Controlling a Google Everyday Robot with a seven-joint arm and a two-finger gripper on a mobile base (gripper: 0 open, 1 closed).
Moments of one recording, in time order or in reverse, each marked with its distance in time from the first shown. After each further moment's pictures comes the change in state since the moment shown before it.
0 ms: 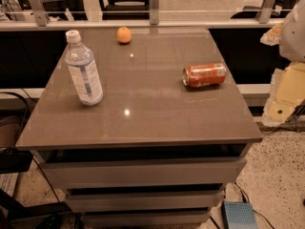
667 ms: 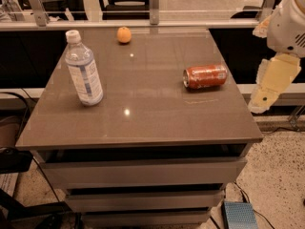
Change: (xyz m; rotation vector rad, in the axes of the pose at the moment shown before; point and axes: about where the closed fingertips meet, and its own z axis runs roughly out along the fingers) arm -0.010 -0.028 0.011 0.037 -0.018 0.012
